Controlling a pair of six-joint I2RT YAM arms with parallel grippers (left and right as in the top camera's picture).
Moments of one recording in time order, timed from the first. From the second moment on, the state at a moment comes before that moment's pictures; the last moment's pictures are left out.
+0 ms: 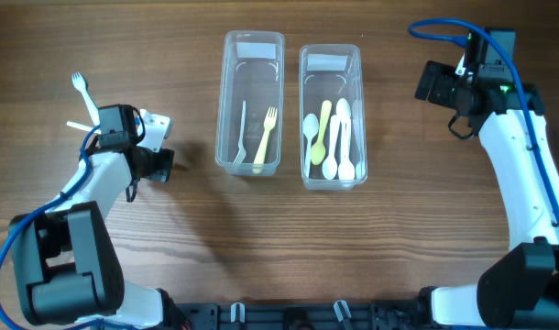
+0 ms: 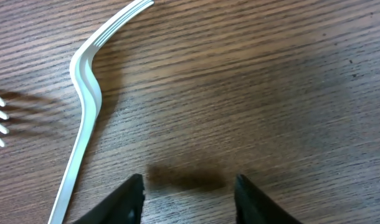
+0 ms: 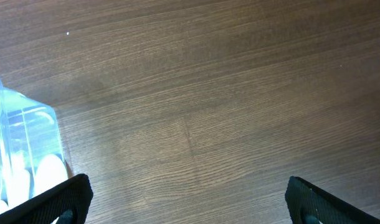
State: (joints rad) left arm 0.16 1.68 0.84 -0.38 0.10 0.39; right arm -0.06 1.59 1.33 -0.70 0.15 0.20
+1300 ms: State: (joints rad) left arm 0.19 1.76 0.90 -0.31 0.04 0.34; right arm -0.06 1.59 1.33 -0.70 0.15 0.20
